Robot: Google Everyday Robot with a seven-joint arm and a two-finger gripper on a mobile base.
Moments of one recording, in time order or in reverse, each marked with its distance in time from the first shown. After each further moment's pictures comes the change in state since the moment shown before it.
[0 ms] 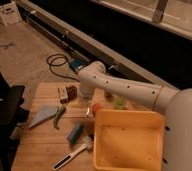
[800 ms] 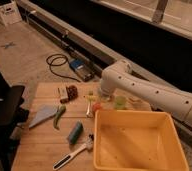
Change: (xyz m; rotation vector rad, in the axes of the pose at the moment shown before) arm 0.081 -0.003 -0.047 0.122 0.004 0.156
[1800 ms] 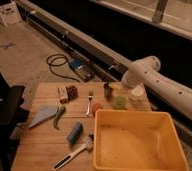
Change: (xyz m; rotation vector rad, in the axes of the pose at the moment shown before) arm 0.141 -0.087 -0.038 0.166 0.050 0.305
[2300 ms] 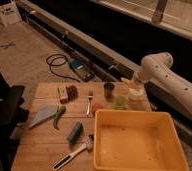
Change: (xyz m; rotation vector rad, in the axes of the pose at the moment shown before) arm 0.037 -0.044 0.003 0.031 0.021 0.136
